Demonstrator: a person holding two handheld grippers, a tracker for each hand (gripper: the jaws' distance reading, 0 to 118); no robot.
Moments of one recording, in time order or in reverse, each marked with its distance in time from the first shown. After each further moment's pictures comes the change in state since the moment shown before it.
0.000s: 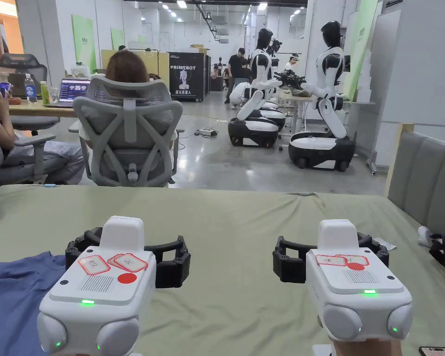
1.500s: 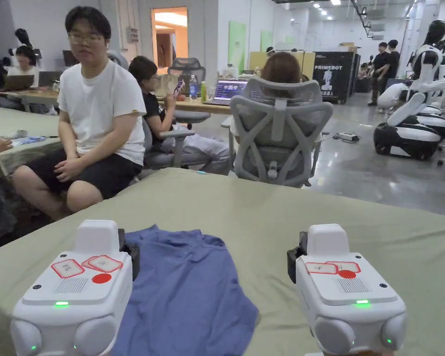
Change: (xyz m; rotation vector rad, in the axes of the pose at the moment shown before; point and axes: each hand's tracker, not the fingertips) left arm -0.189 -0.028 0.107 -0.072 0.516 0.068; right arm -0.221 0.015 0.009 0.038 0.482 0.056
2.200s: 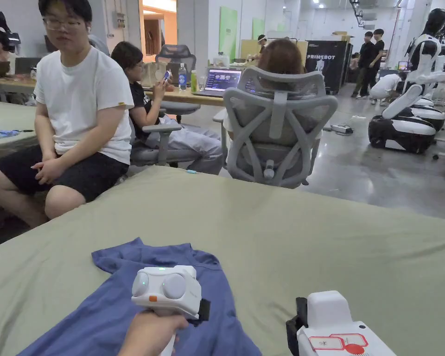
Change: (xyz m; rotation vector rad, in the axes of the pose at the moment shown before) left arm 0.117 -0.108 -0.342 -0.824 -0.431 0.037; right arm 0.011 -0.055 -0.105 -0.207 0.041 0.016
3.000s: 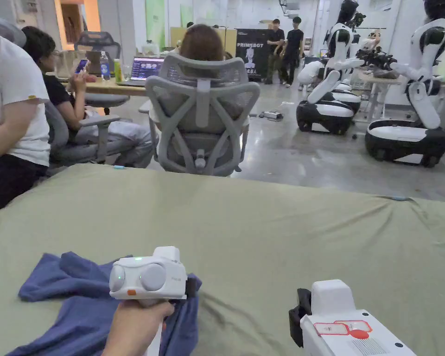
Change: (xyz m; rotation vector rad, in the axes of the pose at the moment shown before) left arm 0.134 0.019 0.006 0.136 -0.169 -0.112; right arm 0.112 -0.022 0.043 -0.033 -0.191 -0.099
